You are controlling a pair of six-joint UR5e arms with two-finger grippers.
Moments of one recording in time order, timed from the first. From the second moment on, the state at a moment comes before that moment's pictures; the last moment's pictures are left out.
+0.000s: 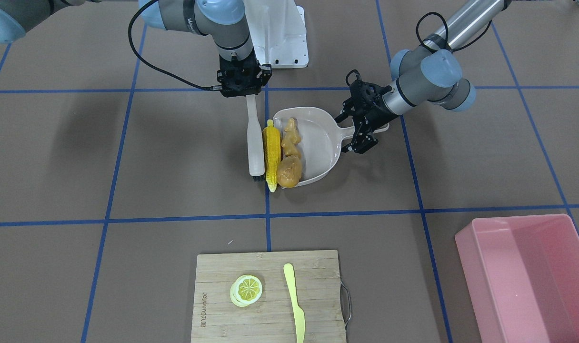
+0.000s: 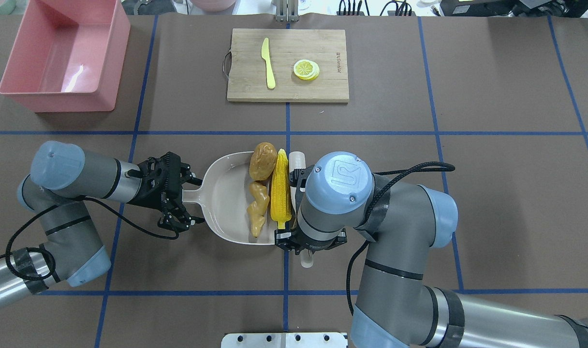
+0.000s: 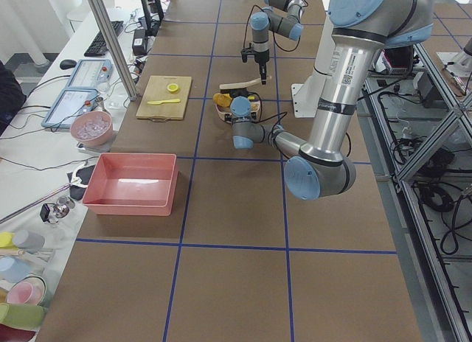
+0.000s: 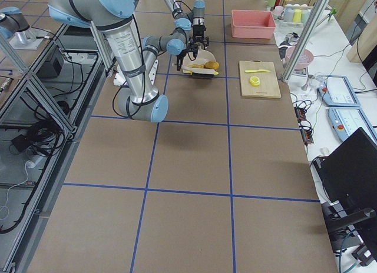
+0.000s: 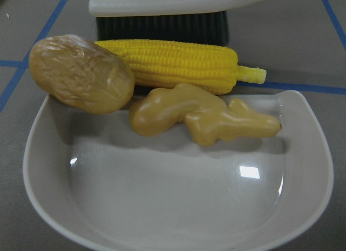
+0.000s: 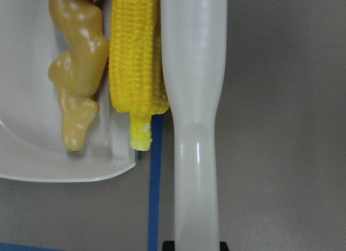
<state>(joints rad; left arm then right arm) -0.59 -1.87 -1.52 -2.71 -2.10 0.03 0.37 -0.92 1.82 -1.65 1.97 1.28</state>
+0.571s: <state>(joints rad) -0.59 -1.87 -1.52 -2.71 -2.10 0.02 0.37 -0.87 1.79 -1.65 1.98 1.28</state>
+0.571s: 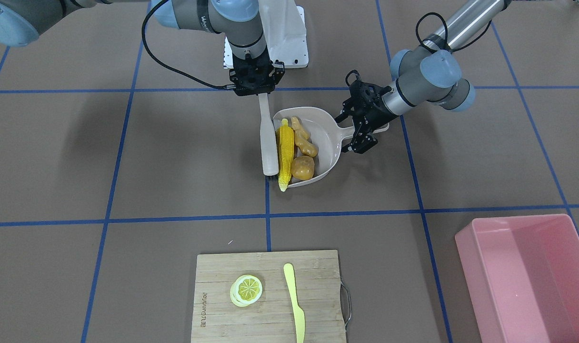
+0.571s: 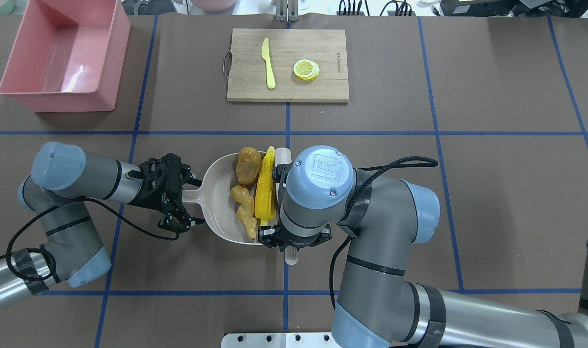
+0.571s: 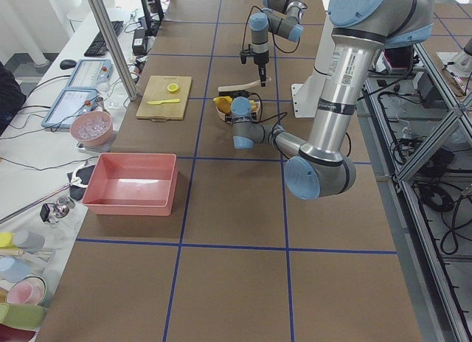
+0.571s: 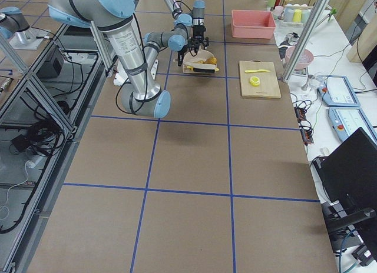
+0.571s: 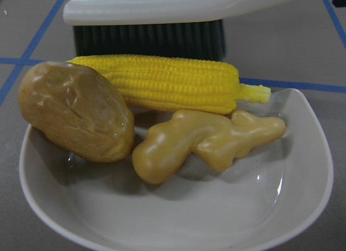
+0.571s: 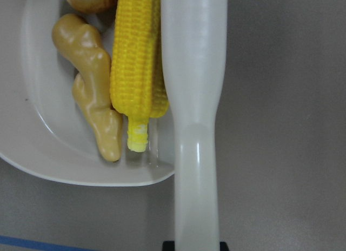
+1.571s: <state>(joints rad) -0.59 -1.87 -1.52 -2.71 -2.10 0.02 0.38 -0.79 1.72 -1.64 2.00 1.27</state>
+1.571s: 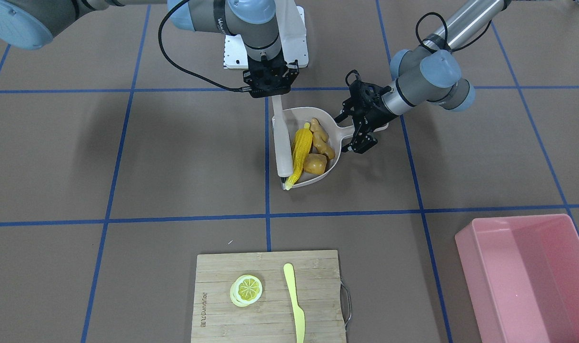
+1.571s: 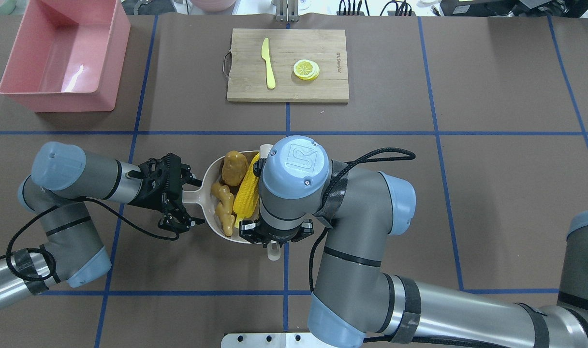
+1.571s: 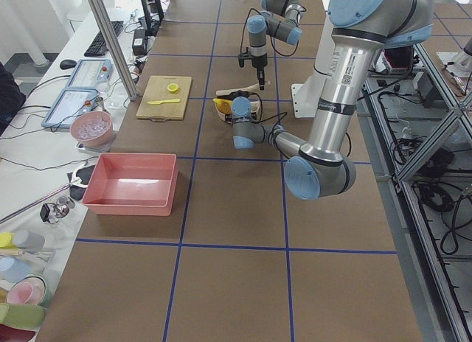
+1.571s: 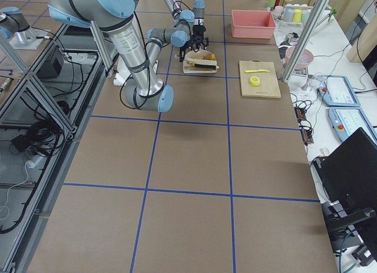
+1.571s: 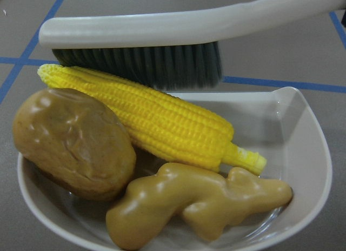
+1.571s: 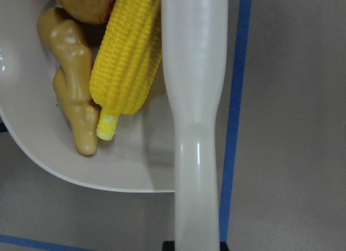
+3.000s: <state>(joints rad) -0.59 -1.88 -1.51 -2.70 -2.10 0.02 0.49 -0.95 1.90 -1.75 2.13 1.21</state>
